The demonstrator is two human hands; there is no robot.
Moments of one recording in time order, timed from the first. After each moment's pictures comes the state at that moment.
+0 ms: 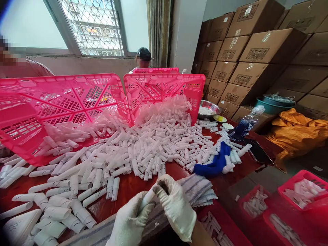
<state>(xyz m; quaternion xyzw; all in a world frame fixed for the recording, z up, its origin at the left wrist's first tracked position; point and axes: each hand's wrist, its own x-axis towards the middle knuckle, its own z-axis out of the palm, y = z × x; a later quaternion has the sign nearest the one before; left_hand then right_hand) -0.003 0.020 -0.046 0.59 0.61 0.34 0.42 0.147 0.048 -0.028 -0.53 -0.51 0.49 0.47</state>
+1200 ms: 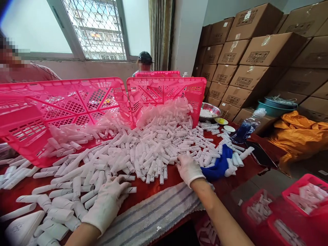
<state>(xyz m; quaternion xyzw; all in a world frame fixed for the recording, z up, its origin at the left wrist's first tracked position) -0.082 0.080 -0.049 0.76 0.62 0.17 0.10 0.223 0.145 -0.065 -0.68 -0.69 0.07 0.21</state>
